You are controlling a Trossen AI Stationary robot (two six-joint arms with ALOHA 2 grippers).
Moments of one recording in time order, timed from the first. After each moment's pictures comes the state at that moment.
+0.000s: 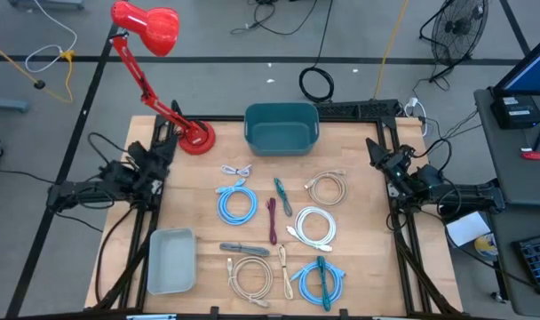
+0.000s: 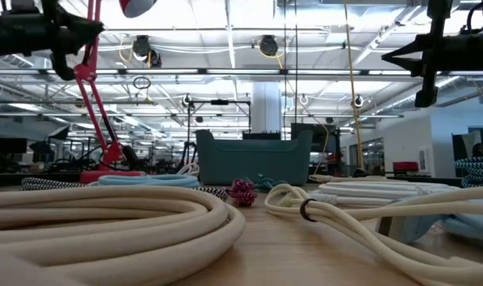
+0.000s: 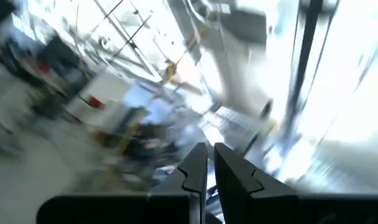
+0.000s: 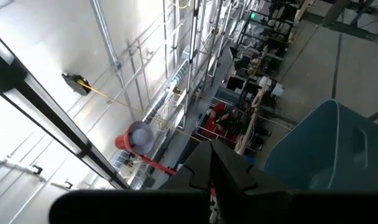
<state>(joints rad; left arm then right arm) 0.09 0.08 0.01 0.72 -0.55 -0.37 -0.05 0.06 0.01 0.47 0.73 0.95</state>
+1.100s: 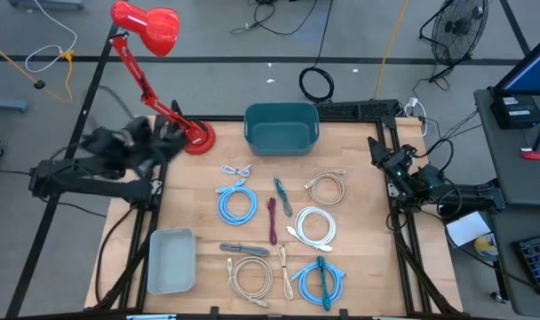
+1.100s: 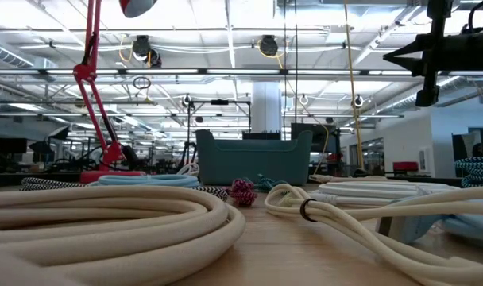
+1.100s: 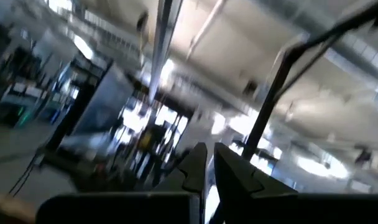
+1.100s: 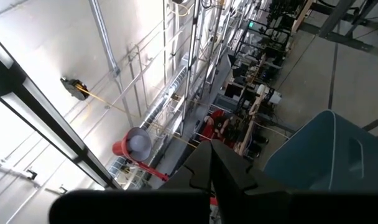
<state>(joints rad) 0.09 0.66 0.74 0.38 0.12 -0.55 -0.05 0.06 0.01 0.49 0.76 0.92</state>
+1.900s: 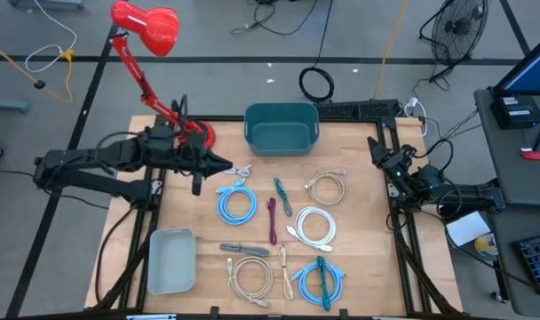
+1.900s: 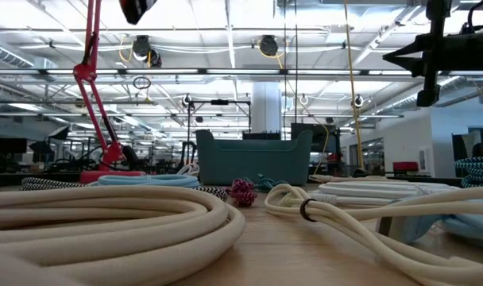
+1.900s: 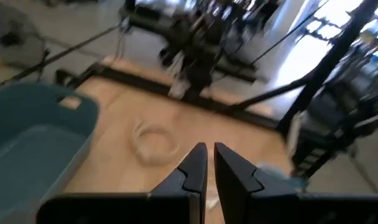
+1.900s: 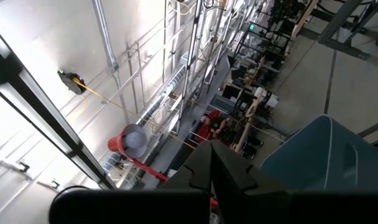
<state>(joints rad) 0.09 0.91 0.94 -0.29 0.08 -0.27 -0.05 0.06 0.01 0.49 0.76 0.87</state>
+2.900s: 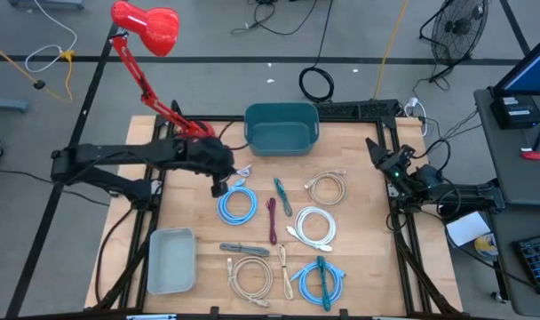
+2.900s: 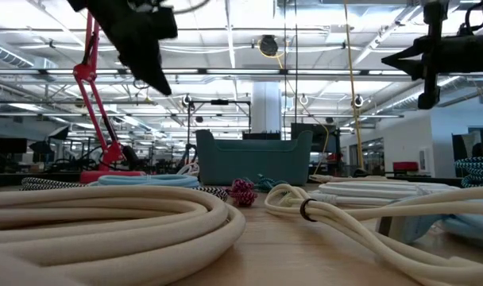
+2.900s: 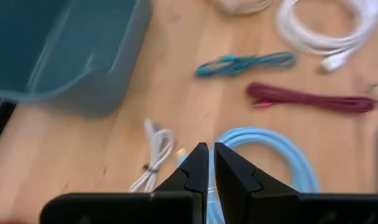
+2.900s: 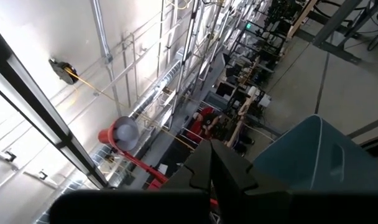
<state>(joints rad) 0.19 1.22 0.94 -0.59 -0.03 0.00 -0.05 0.06 0.01 0.45 0.76 0.84</state>
